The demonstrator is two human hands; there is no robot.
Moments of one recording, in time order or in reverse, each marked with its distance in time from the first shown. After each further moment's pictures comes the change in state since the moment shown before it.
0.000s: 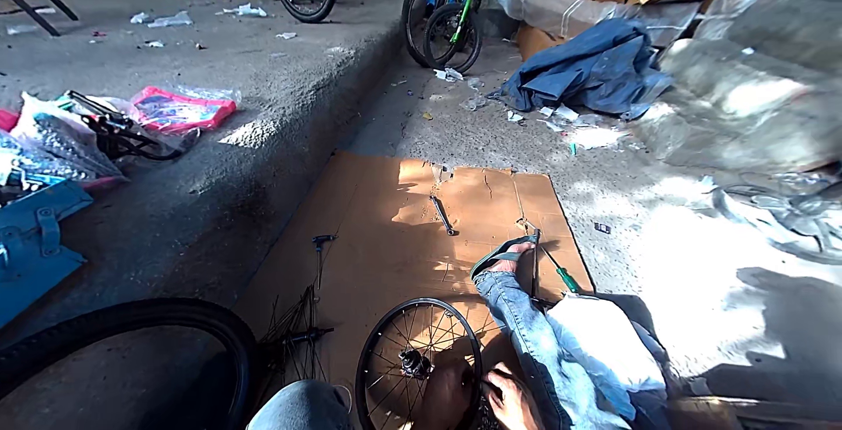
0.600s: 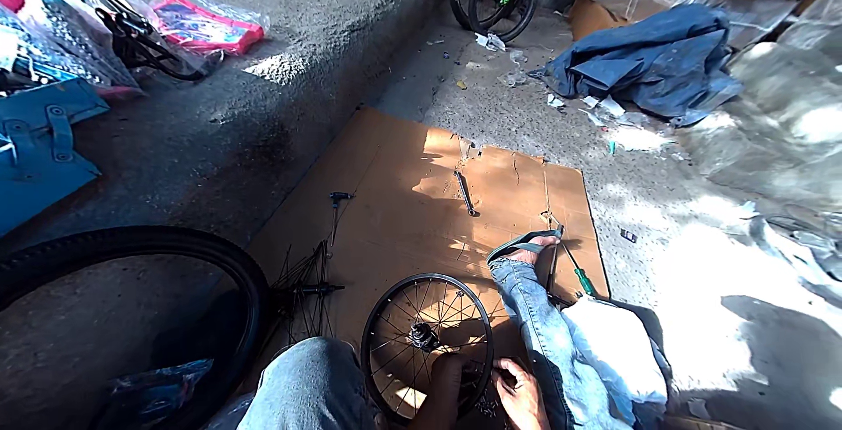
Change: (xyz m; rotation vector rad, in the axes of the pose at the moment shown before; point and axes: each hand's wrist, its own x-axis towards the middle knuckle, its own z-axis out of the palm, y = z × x) left_hand -0.013 -0.003 0.029 -1.349 0.264 -0.637; right_hand -0.009 -0.006 0.009 0.172 0.095 0.177
